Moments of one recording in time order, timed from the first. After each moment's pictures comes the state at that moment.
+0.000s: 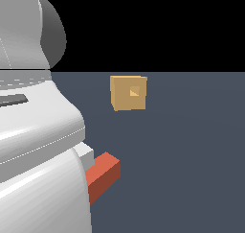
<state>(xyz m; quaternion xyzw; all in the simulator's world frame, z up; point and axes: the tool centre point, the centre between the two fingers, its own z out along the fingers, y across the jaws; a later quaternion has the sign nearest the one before) -0.107 -0.200 0.041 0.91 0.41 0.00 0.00</state>
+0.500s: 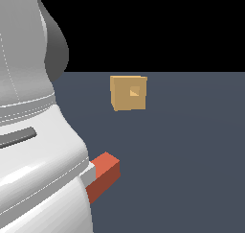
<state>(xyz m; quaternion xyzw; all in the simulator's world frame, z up) -0.106 -0.200 0.020 0.91 0.41 0.00 0.00</state>
